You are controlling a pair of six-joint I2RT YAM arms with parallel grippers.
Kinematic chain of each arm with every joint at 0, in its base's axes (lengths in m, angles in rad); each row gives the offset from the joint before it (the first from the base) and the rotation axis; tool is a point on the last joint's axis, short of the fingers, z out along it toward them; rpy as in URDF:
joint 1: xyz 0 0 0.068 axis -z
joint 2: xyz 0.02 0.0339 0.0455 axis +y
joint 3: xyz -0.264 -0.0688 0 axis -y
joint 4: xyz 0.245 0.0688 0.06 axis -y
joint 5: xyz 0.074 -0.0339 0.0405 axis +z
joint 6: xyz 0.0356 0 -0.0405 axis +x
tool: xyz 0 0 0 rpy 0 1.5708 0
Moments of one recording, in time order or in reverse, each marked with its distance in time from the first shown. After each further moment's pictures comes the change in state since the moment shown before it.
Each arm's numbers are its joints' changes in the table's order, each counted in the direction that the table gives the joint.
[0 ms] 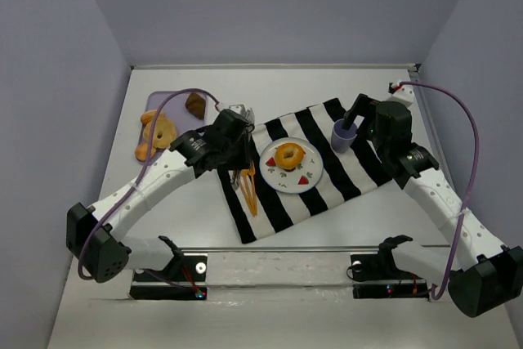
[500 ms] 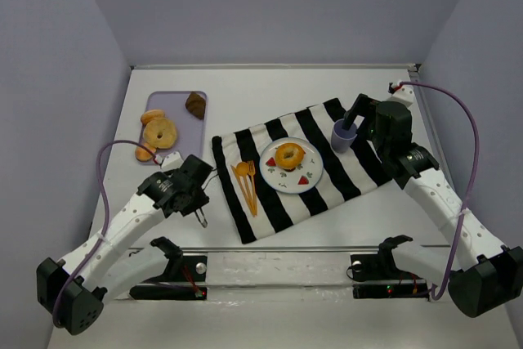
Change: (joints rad) left arm -0.116 -0.367 -0.371 -0.277 0.294 -0.409; right arm 0.000 -0.001 0.000 0.000 0.001 0.000
